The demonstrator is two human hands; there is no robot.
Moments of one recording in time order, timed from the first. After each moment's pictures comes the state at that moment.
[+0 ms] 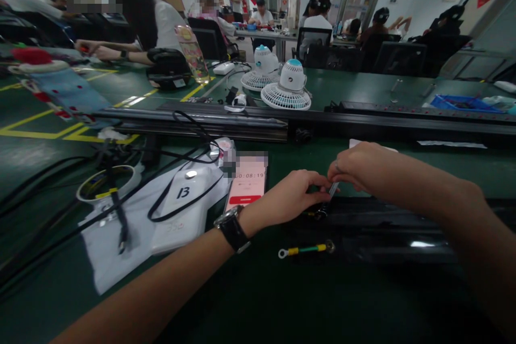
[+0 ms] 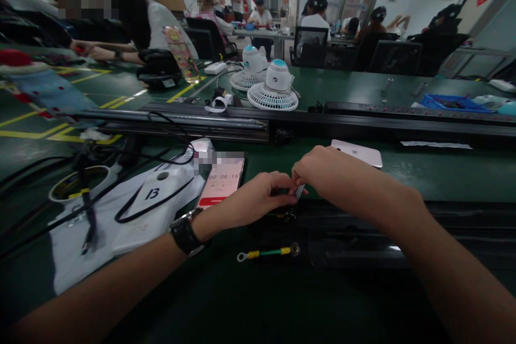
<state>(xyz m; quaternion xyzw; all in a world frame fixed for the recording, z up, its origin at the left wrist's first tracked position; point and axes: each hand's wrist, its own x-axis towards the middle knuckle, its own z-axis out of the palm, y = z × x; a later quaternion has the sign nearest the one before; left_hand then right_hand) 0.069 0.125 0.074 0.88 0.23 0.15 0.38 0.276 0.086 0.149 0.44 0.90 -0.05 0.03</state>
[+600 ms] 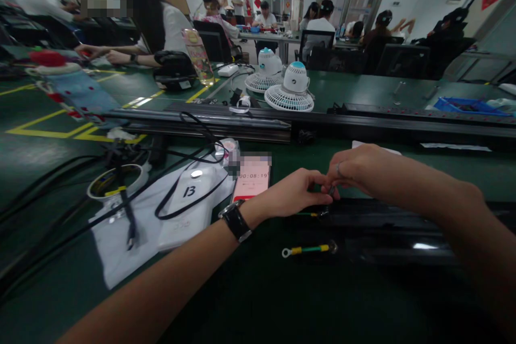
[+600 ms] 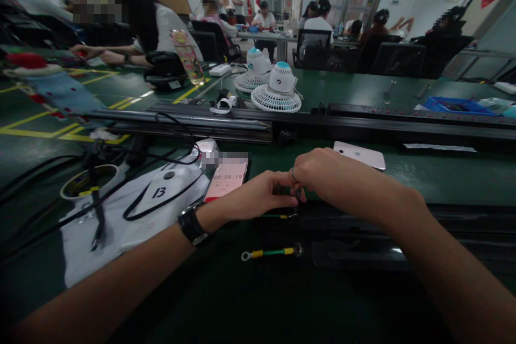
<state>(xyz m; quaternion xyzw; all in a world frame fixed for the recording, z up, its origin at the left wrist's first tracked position) 0.065 0.133 0.068 0.86 0.20 0.14 0.46 0.272 0.084 0.150 0.41 0.91 -0.09 -0.01</state>
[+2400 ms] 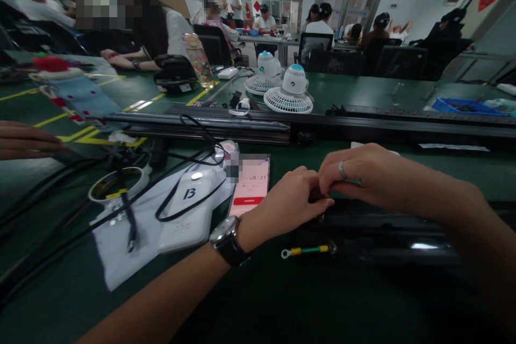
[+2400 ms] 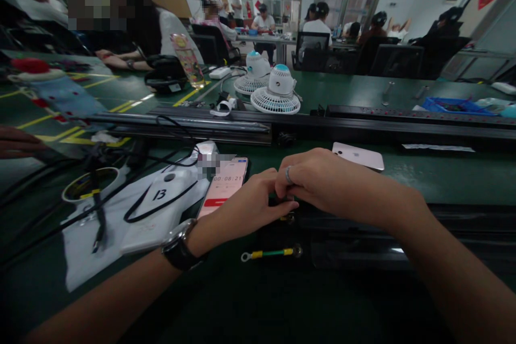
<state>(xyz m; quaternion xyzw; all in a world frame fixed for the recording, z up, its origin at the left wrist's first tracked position) 0.062 0.104 0.087 0.90 0.29 0.21 0.26 0.264 0.073 0.164 0.34 0.92 -0.15 -0.11</state>
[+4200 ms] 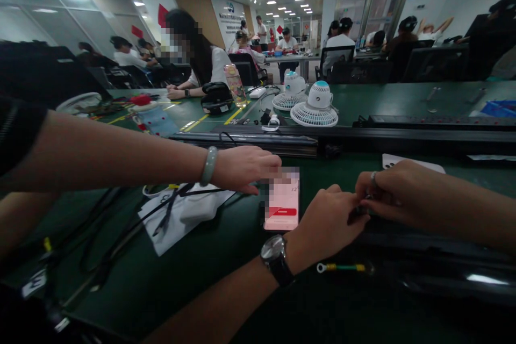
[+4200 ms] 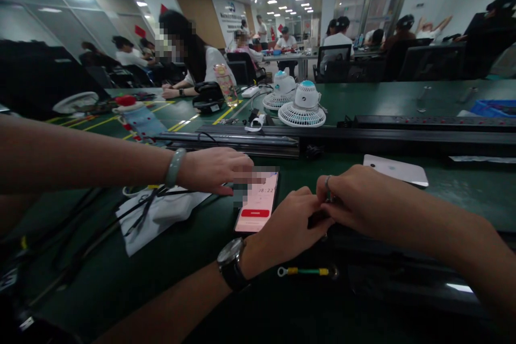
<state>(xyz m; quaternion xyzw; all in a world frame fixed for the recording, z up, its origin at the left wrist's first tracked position) 0.063 0.085 0.073 0.91 0.30 0.22 0.18 0.267 0.072 0.144 0.42 0.90 -0.13 -0.09</state>
